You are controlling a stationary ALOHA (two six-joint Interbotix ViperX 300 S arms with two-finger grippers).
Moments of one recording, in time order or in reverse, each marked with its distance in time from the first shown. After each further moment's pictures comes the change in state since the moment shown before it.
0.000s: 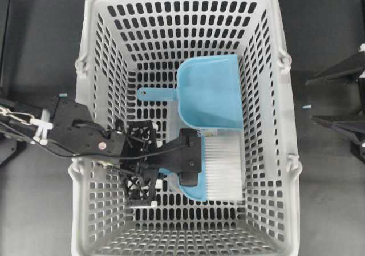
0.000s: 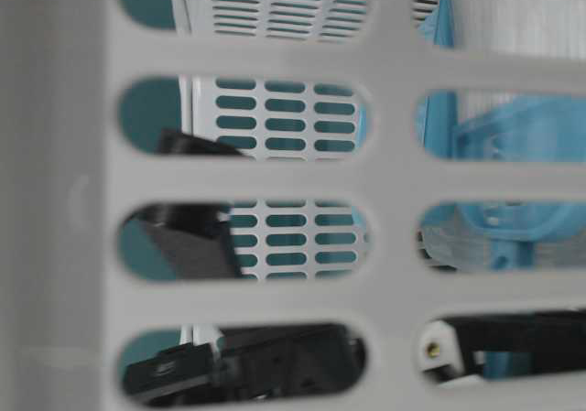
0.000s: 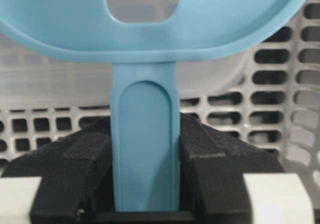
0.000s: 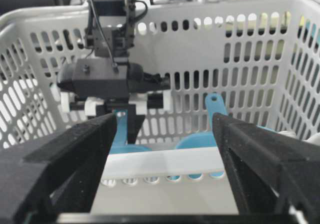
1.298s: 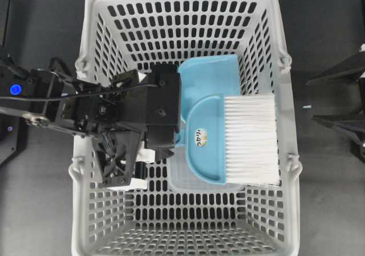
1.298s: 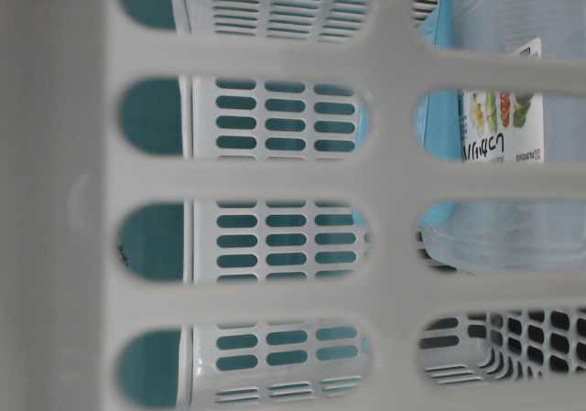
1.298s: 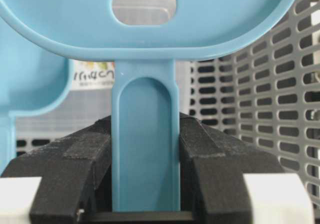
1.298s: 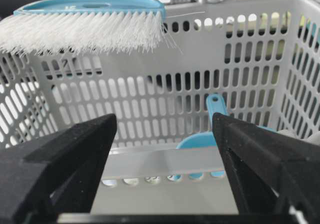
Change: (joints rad) left arm 0.052 -0.279 -0.236 0.002 0.175 0.066; right arm 0.000 -0.006 0.005 0.000 -0.006 0.008
